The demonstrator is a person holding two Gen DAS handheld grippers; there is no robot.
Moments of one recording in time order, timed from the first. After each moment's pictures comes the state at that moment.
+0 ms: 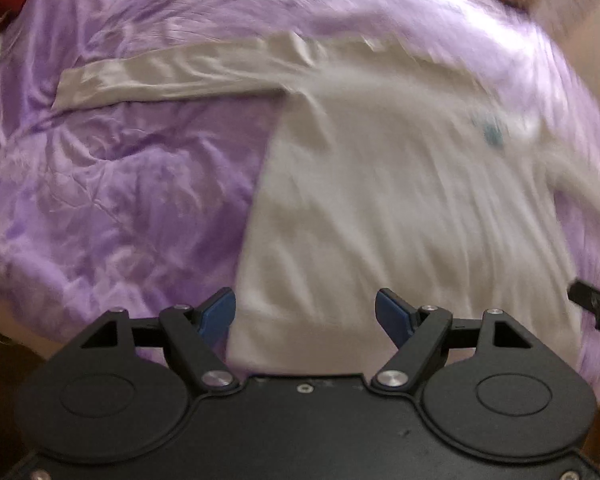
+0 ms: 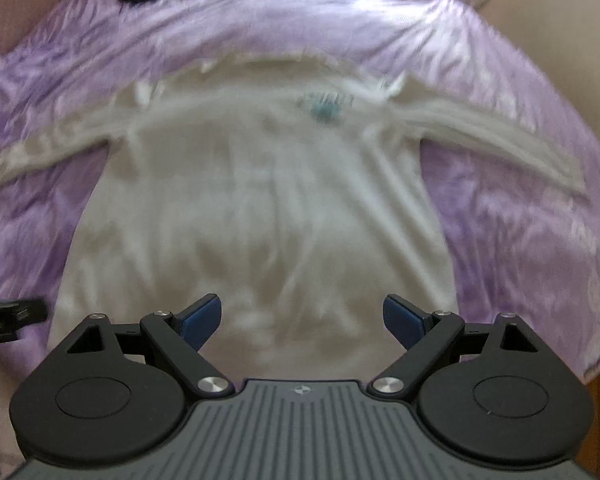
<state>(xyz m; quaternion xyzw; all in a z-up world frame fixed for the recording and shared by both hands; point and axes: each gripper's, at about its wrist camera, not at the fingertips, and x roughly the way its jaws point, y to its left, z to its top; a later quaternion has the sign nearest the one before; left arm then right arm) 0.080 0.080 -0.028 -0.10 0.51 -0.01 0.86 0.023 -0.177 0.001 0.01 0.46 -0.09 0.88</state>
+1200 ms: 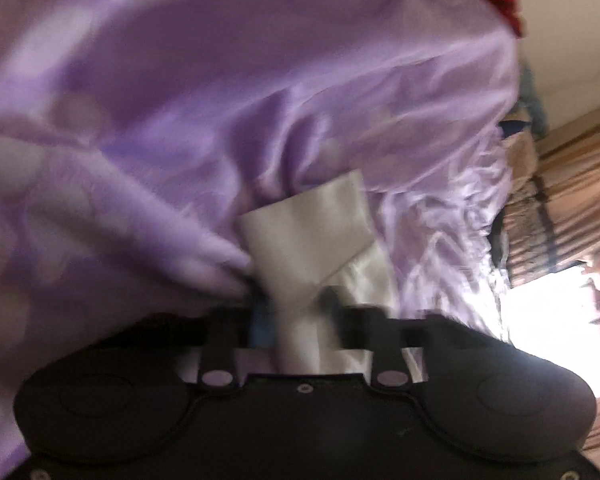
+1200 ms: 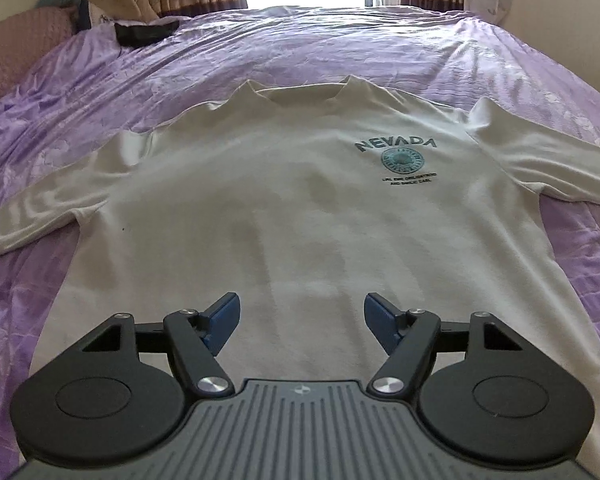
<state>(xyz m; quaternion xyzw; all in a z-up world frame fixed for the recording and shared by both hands) 0.298 0.461 -0.206 -0.57 0.22 0.24 0.75 0.168 -0.162 -0.101 0.05 0.40 -0.06 0.91</state>
